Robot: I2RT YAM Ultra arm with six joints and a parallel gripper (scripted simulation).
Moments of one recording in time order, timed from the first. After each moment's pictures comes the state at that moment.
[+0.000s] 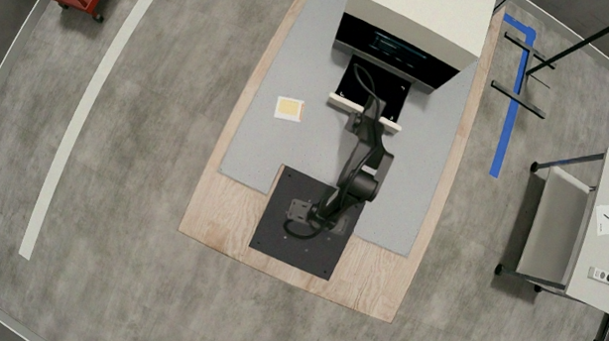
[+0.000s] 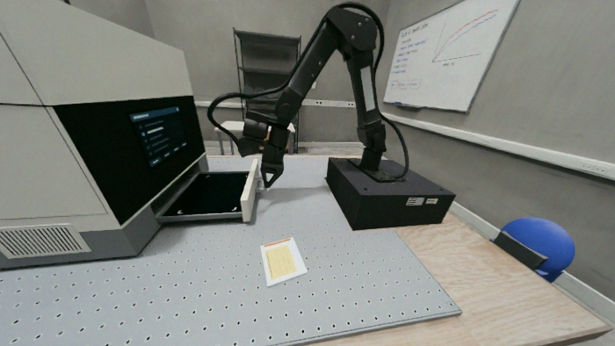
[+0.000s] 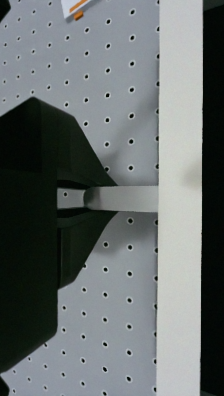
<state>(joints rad) -0.12 1.99 0.94 -0.32 0.03 -0.02</state>
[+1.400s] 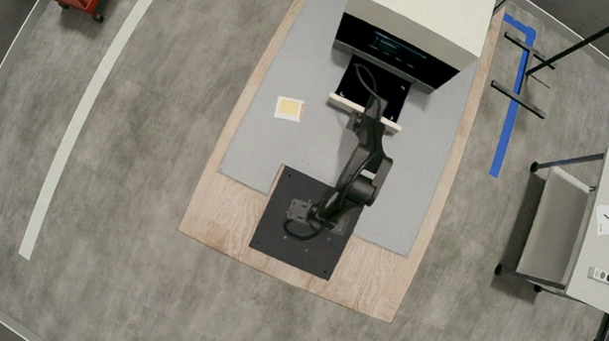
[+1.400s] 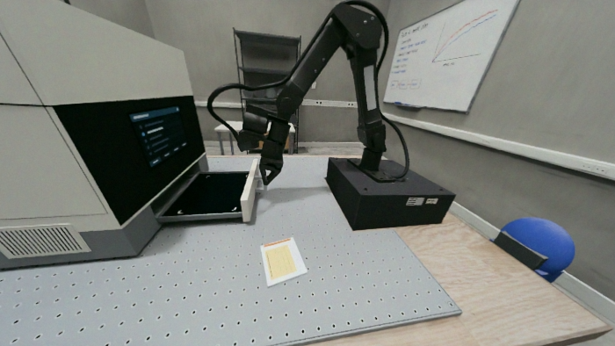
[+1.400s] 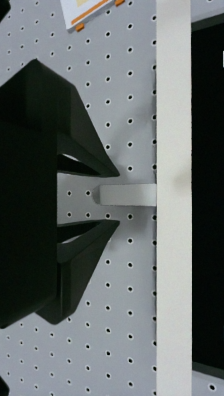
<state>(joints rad) -0.12 1.94 0.95 -0.35 0.04 -0.01</state>
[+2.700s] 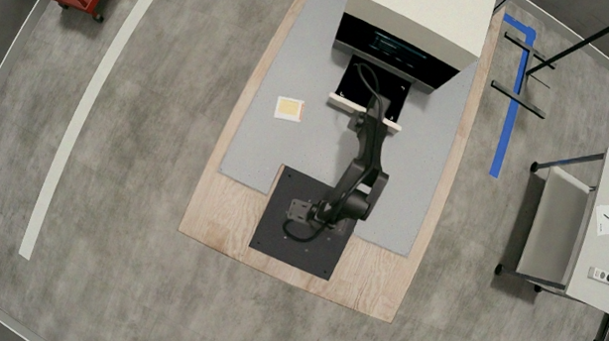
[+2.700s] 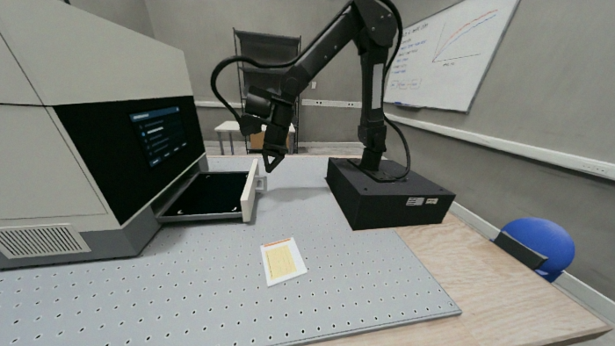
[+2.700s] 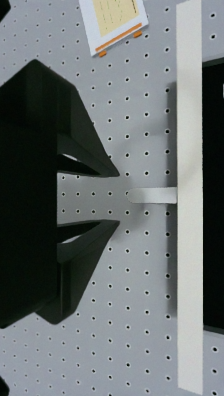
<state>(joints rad) -0.12 1.80 0.98 -0.52 0.04 -0.01</state>
